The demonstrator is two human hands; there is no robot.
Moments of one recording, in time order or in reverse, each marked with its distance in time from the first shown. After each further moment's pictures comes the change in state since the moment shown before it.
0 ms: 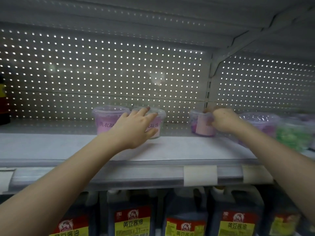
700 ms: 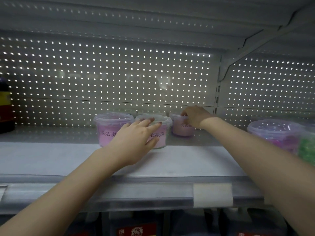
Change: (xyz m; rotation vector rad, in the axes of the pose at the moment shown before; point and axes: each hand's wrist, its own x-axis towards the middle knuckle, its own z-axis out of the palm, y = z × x) left_hand 0.004 -0.009 0.012 -0.021 0.072 0.030; right_hand 0.068 -0.076 0.014 0.112 -0.020 -0.223
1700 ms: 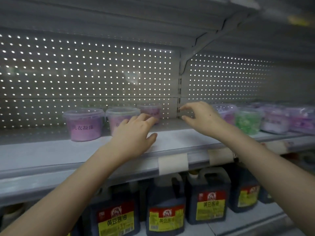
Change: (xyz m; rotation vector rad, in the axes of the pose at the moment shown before) left_hand -0.012 0.075 -0.012 -0.110 0.055 0.108; right_hand -0.163 0.030 -0.041 0.052 0.276 0.100
